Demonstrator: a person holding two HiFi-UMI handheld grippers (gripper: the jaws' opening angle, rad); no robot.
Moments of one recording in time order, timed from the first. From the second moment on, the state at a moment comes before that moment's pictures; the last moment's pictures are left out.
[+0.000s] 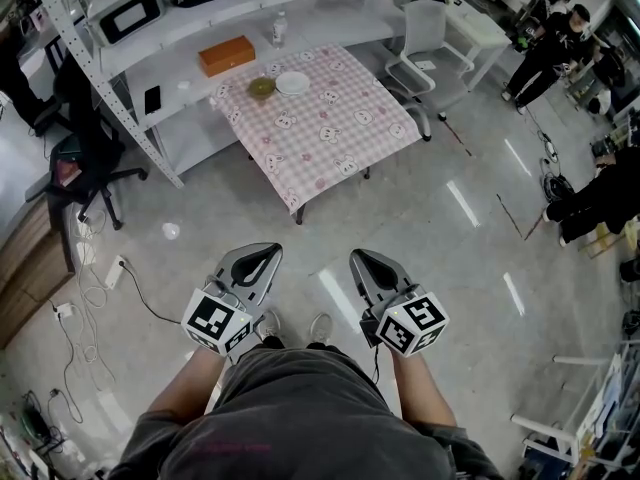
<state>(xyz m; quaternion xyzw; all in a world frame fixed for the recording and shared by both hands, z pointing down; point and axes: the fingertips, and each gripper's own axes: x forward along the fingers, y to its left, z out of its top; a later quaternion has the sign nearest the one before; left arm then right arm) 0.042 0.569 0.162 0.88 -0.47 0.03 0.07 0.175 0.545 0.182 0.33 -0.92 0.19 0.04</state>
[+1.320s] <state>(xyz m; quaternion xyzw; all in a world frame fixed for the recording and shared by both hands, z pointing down) 0.045 0.568 0.164 0.88 -0.47 0.04 0.07 0.178 0.543 0.176 0.34 -0.92 0.19 0.04</state>
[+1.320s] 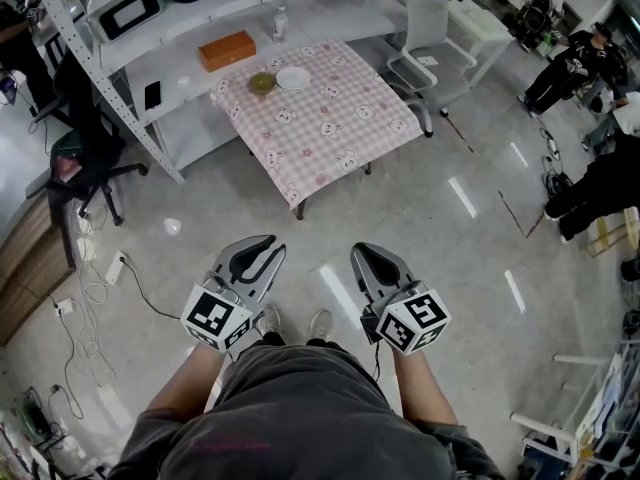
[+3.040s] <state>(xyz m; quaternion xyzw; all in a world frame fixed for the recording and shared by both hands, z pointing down) 0.105 0.552 0.172 0.85 -0.51 0.05 0.08 0.234 0.514 0.184 0.29 -0.94 0.19 0.04</state>
